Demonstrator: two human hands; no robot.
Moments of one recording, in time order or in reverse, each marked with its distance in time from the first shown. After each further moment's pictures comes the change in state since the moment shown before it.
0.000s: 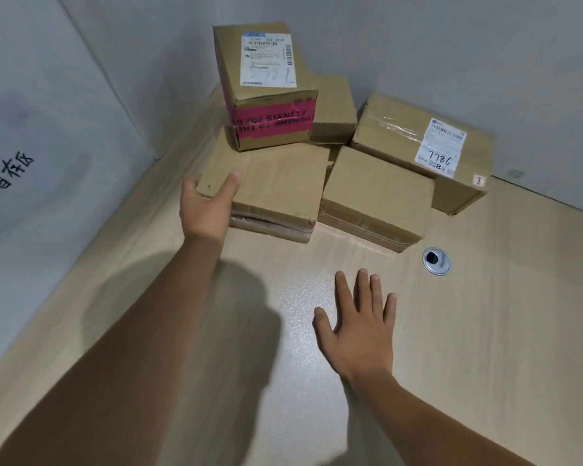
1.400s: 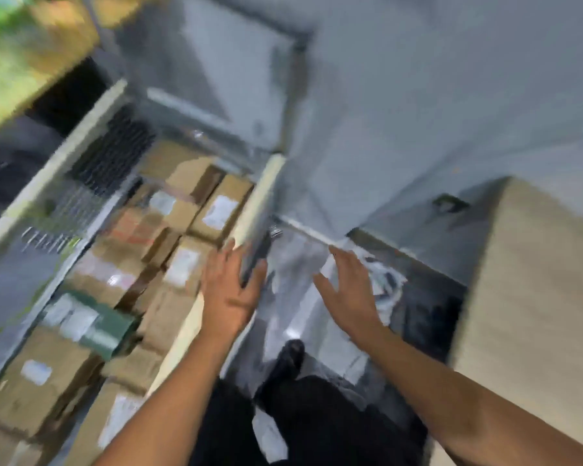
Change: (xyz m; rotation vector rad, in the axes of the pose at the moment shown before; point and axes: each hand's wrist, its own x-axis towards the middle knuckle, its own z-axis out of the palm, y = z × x) left_hand -0.821 -0.336 -0.387 0.105 1.122 -0.493; right_hand -0.585 -0.144 0.045 -0.085 -0.825 -1.480
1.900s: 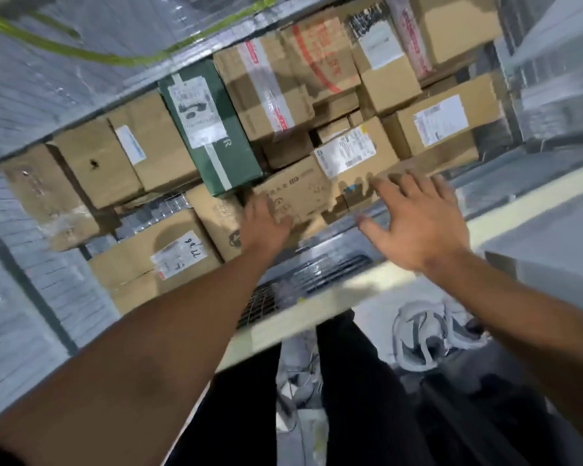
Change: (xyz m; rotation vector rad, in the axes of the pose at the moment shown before) left_hand 0.007 -0.391 0.057 -0.380 0.167 -0.865; right_hand 0.111 -0.144 0.277 -1.008 -0.588 -0.651
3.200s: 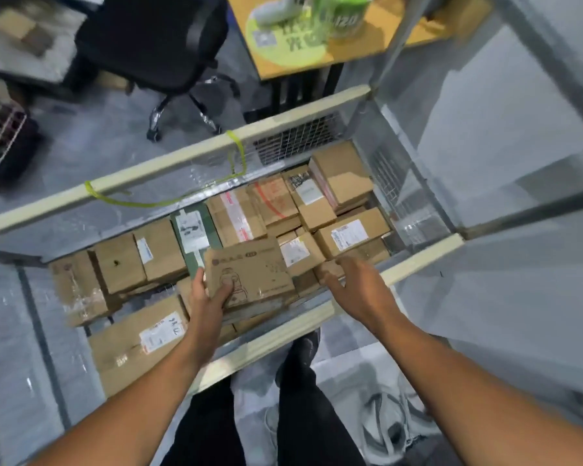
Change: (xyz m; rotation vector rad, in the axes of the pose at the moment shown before) left_hand -0.167 0.108 -0.102 -0.845 0.073 0.081; right_hand -0.101 0.051 -0.107 0.483 0.202 0.128
